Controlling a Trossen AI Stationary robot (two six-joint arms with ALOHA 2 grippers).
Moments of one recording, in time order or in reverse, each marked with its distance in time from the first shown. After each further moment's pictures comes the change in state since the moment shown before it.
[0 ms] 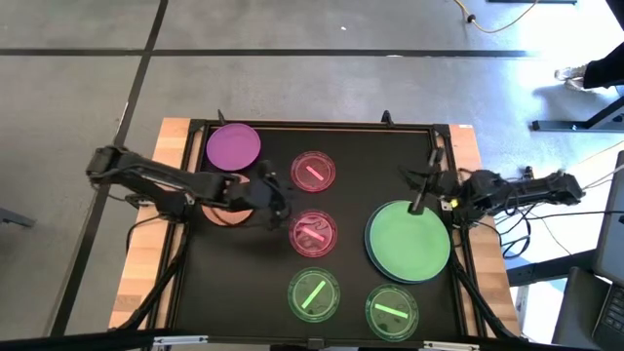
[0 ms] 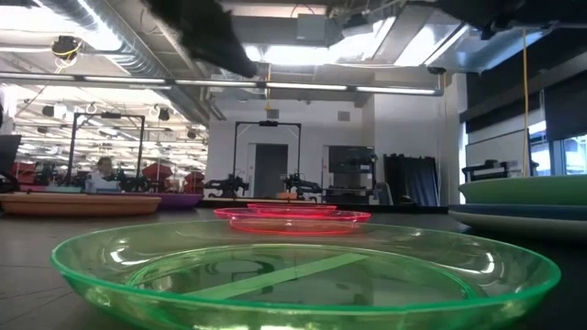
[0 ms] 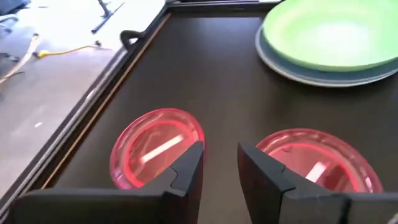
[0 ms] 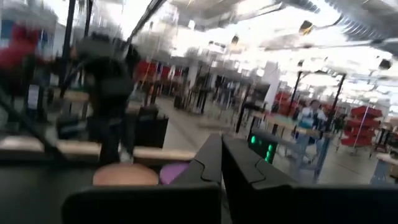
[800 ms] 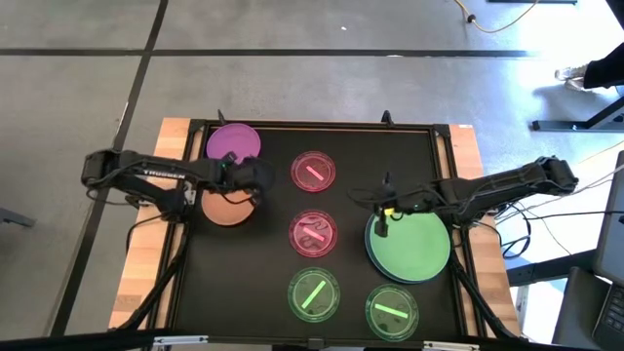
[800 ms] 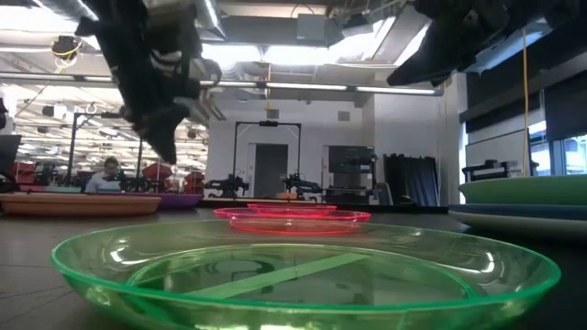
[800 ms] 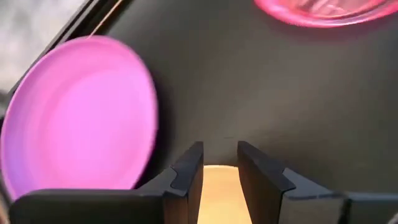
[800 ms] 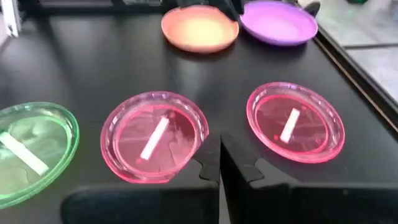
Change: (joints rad) left arm 0.317 -0.036 -0.191 -0.402 0.024 -0.316; right arm 0.001 0.560 0.331 -0.527 -0.180 0.442
